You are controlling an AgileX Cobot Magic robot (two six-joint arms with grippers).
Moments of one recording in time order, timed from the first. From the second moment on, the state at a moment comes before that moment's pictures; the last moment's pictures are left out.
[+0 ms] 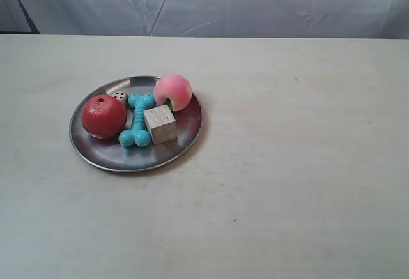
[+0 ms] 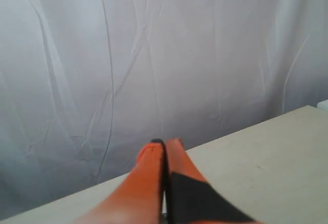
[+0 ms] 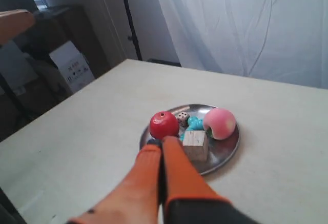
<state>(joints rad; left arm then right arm) 0.10 0.58 -0.71 -1.28 0.62 1.29 0.37 0.33 -0.72 0.43 0.70 -0.12</state>
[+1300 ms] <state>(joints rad) 0.10 0.57 -0.70 -1.21 0.70 1.22 -0.02 0.01 -0.05 0.34 0.02 -0.20</state>
